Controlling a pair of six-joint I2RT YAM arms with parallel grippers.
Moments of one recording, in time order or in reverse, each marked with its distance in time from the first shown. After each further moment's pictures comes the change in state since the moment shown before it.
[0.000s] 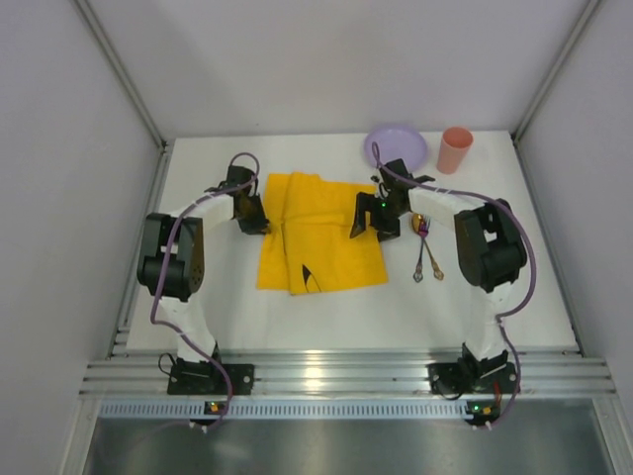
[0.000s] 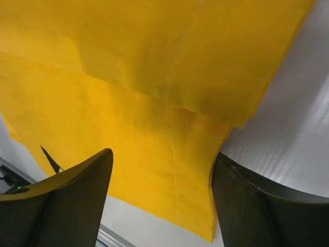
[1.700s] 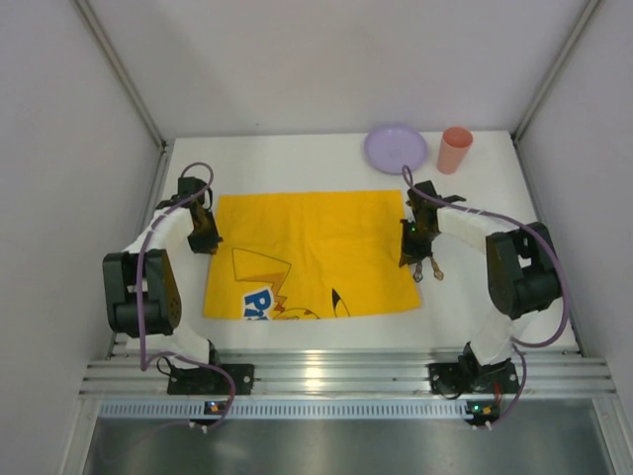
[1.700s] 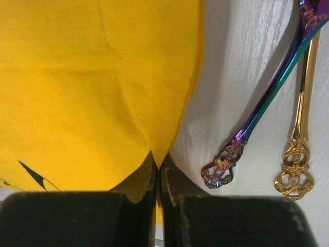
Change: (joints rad) left arm 0.236 -0.295 -0.164 -0.243 -0.212 0.192; right arm -0.089 -0.265 -0.326 -0.108 0.212 -0.019
